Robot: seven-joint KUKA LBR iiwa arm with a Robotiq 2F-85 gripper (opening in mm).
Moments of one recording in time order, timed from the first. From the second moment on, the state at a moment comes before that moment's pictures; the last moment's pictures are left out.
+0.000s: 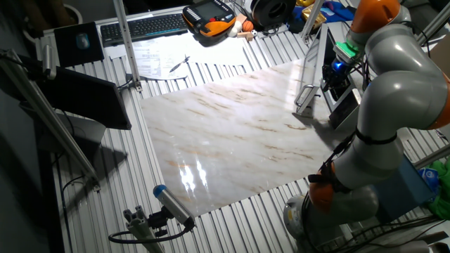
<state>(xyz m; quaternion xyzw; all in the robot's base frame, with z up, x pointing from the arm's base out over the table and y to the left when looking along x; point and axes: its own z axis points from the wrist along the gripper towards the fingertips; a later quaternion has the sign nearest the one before) 0.434 -0.198 0.280 -0.61 -0.79 -0.03 0.10</state>
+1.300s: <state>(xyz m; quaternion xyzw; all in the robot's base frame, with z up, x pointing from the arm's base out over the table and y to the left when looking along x) 0.436 -0.200 0.280 -0.50 -0.86 -0.04 0.05</state>
